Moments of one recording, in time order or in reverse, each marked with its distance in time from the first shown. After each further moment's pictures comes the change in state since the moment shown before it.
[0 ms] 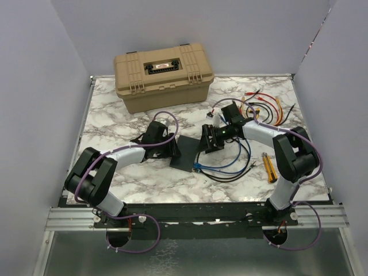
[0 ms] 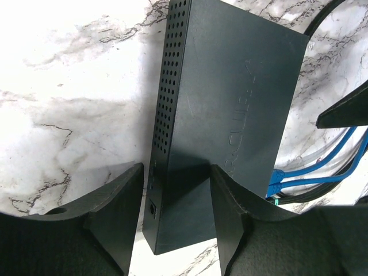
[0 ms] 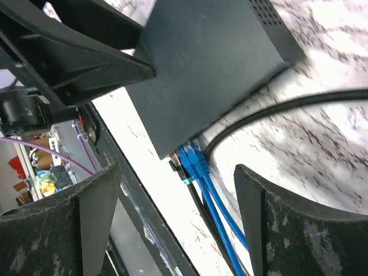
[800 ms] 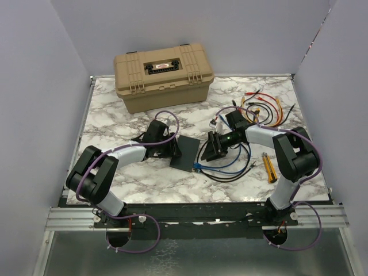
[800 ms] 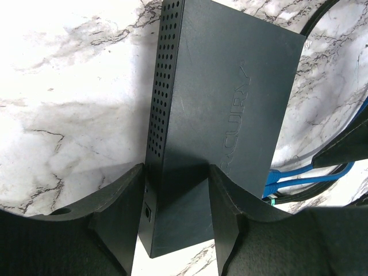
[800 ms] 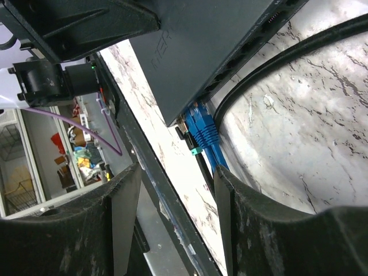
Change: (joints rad) left arm -0.002 0.020 0.021 -0.008 0.018 0.004; right arm -0.042 -0.004 -0.118 -0.002 -0.151 -0.015
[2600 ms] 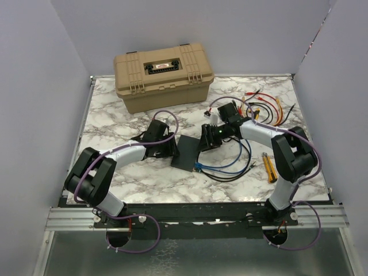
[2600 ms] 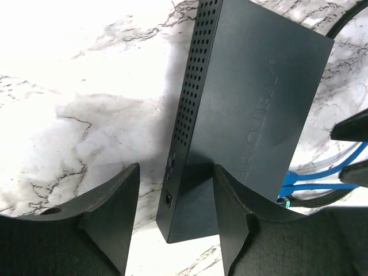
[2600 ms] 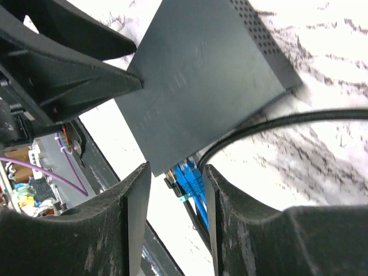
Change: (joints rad) left arm -0.005 -0.015 0.034 -0.086 -0.079 0.000; right arm 0.081 0.040 0.152 0.015 0.232 0.025
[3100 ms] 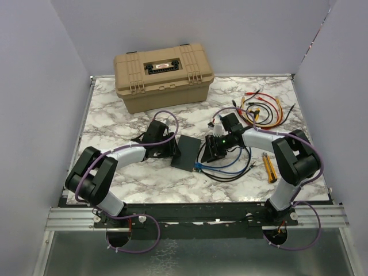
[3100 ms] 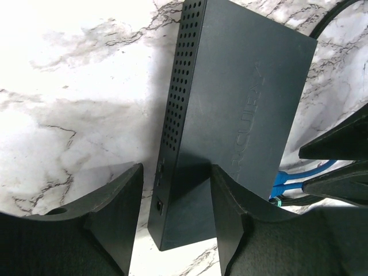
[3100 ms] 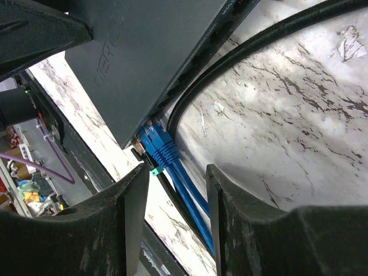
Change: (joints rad) left arm 0.002 -0.001 -0.038 0.069 0.037 -0.010; right arm 0.000 -0.074 -0.181 0.017 0.042 -0.001
